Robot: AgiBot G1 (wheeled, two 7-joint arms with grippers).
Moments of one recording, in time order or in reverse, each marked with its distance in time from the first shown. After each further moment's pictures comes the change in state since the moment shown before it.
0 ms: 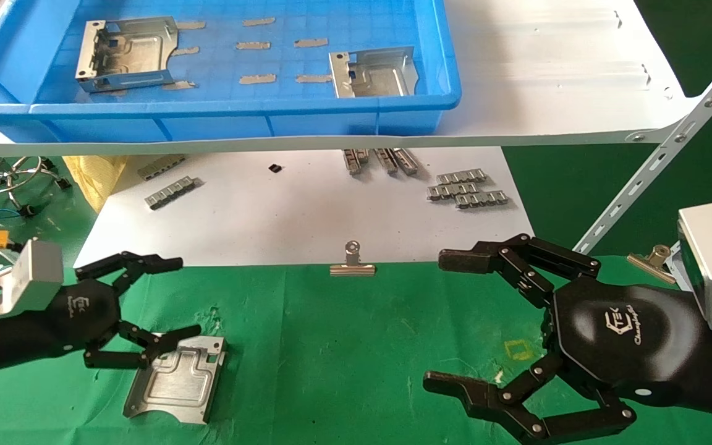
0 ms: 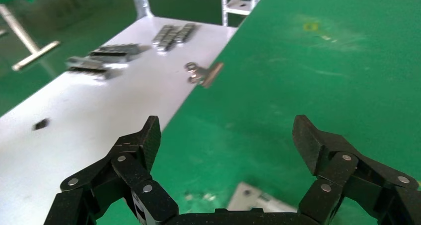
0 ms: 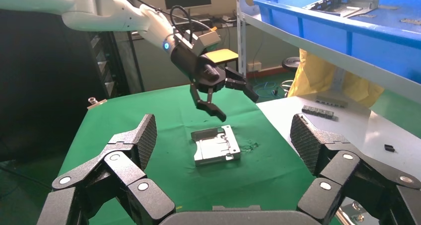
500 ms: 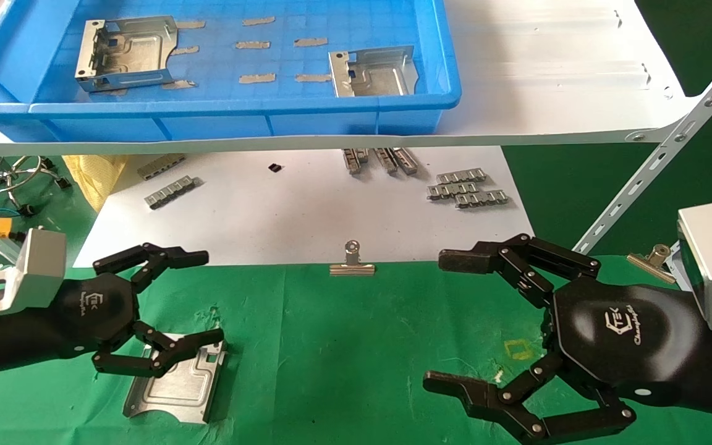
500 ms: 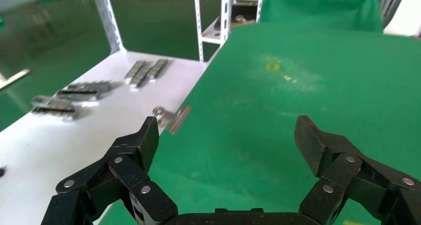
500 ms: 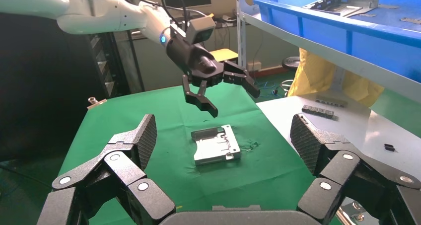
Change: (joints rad) left arm 0.108 -0.032 -0.158 -0.271 -0.011 -0.026 -0.196; right arm 0.000 0.000 0.000 0.000 0.000 0.000 0.000
